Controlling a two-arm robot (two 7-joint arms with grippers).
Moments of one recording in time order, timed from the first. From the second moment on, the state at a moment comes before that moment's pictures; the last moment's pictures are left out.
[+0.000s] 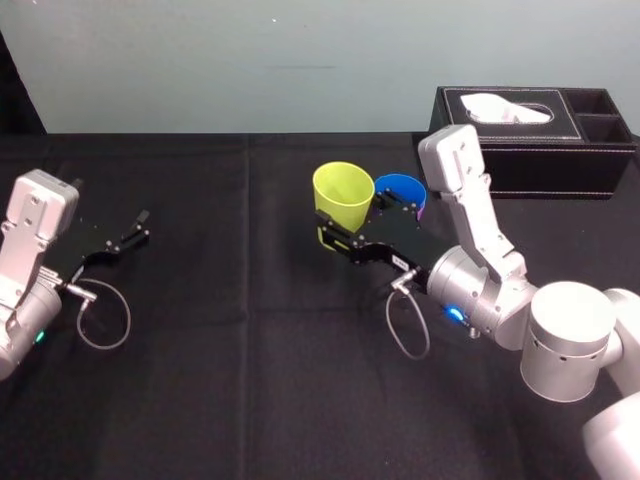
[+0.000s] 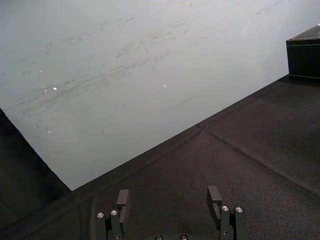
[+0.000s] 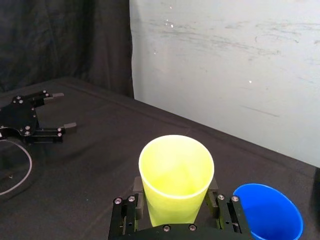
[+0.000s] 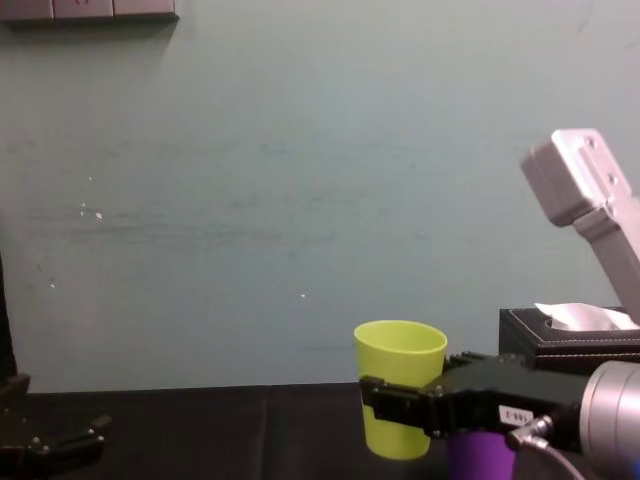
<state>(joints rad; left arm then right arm) -0.20 0.60 0.45 -1.41 -0.25 -0.12 0.03 0.20 0.25 -0.35 -1.57 0.16 0.21 0.32</state>
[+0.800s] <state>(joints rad) -0.20 0.60 0.45 -1.41 -0.25 -0.12 0.03 0.23 0.29 -0.32 -1.64 0.23 0.27 0.32</state>
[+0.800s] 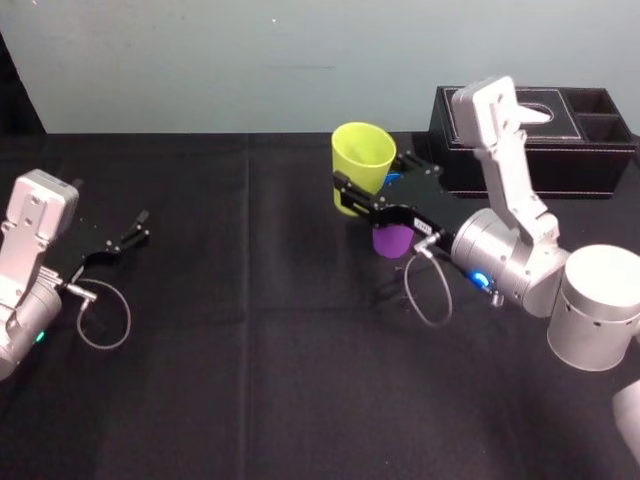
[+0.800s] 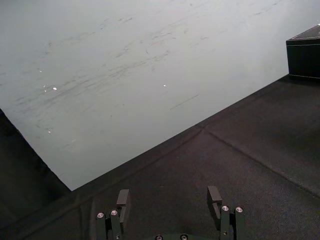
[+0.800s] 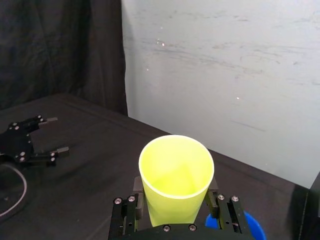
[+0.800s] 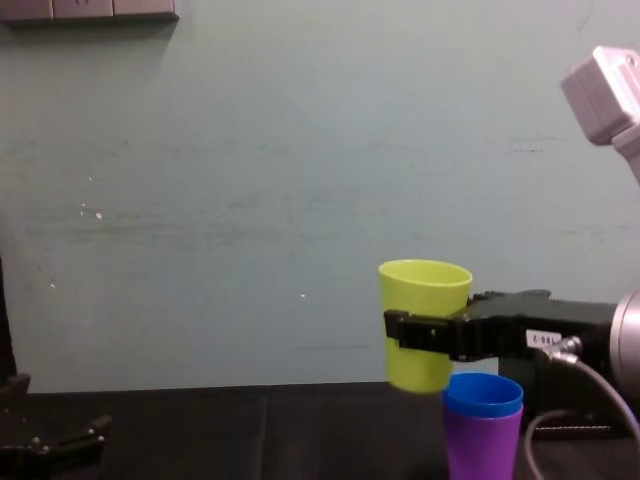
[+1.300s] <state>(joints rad) -0.20 0.60 0.45 -1.41 -0.25 -0.12 0.03 0.29 0.30 -0.32 -1.58 0.24 0.28 0.30</state>
